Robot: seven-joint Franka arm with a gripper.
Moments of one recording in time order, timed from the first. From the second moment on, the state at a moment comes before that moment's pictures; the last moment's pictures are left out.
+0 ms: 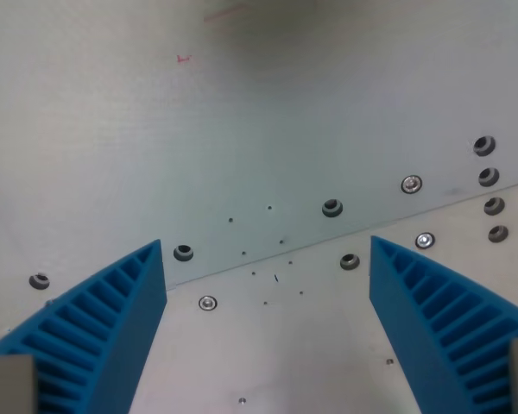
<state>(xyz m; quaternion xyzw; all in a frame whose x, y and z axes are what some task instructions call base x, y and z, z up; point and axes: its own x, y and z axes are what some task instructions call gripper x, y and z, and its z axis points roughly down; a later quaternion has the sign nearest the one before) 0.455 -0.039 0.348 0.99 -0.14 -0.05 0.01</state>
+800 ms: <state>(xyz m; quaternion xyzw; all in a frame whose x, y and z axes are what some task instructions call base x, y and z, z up) 0.455 -0.039 0.348 0.98 -0.14 -0.11 0.01</state>
